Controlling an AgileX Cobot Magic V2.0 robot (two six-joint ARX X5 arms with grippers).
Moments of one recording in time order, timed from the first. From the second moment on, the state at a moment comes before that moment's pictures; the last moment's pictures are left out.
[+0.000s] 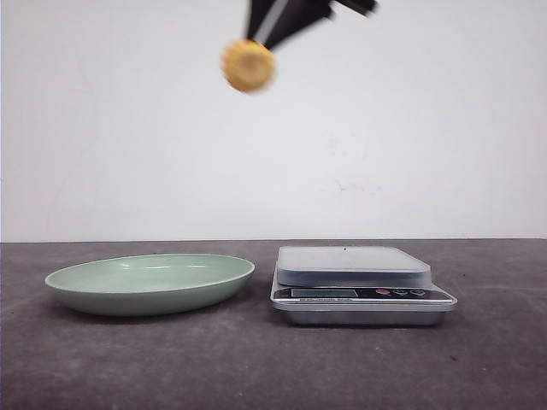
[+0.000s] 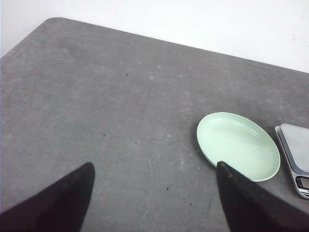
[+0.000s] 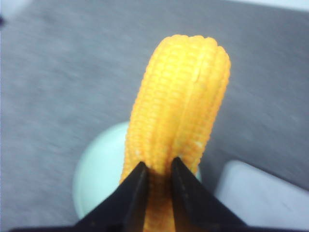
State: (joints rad) left arm -0.35 0.17 1.17 -1.38 -0.33 -0.33; right arm 0.80 1.58 1.51 -0.47 0.08 0.34
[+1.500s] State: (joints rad) left arm -0.35 0.17 1.17 -1.41 -0.33 -0.33; right arm 0.66 1.63 1.63 -0.59 -0.03 0.32
